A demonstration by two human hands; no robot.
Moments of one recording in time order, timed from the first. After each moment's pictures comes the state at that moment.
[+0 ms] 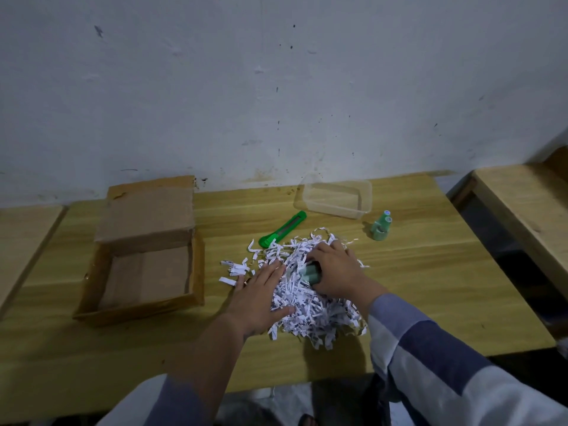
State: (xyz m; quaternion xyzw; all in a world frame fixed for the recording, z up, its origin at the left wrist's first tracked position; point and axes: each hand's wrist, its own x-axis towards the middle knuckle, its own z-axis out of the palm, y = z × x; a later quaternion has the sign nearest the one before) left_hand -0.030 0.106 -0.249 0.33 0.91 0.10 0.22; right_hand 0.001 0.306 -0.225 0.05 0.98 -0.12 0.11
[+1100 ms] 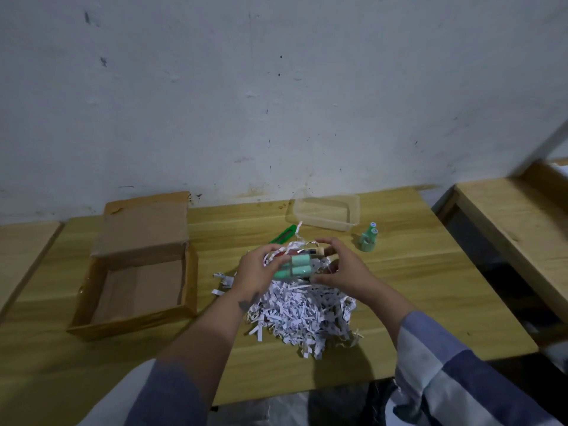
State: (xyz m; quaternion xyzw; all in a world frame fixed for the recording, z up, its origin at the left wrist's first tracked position) left_hand -0.051 0.151 -0.191 0.12 0.84 0.51 0.17; right_hand 0.027 0.330 -0.184 0.14 0.85 -0.52 0.02
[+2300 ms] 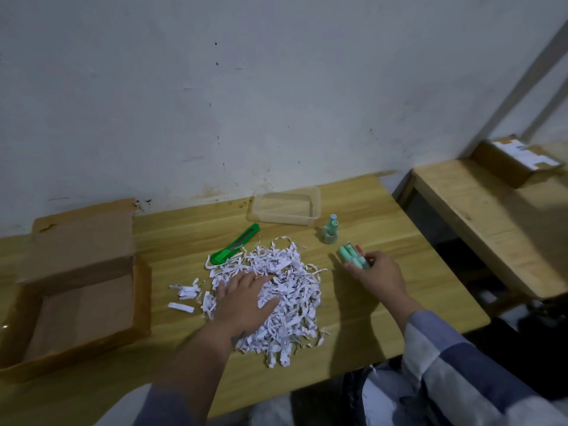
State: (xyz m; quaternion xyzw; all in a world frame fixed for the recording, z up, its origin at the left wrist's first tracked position) left_hand -0.026 0.174 -0.254 0.30 0.93 0.11 0.21; right_hand 0.079 0.432 -0.231 0.44 0.83 -0.35 -0.04
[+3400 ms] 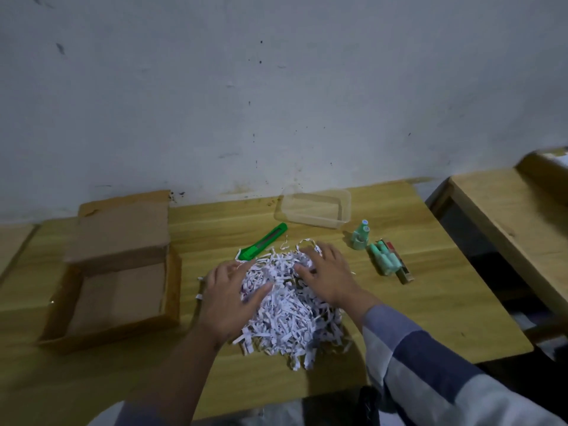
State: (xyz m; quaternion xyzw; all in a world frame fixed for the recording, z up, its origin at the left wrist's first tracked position) left_hand -0.043 0.114 -0.244 0.21 0.95 0.23 0.07; right_hand 0.005 0.340 -0.240 0.14 0.96 -0.25 0.08
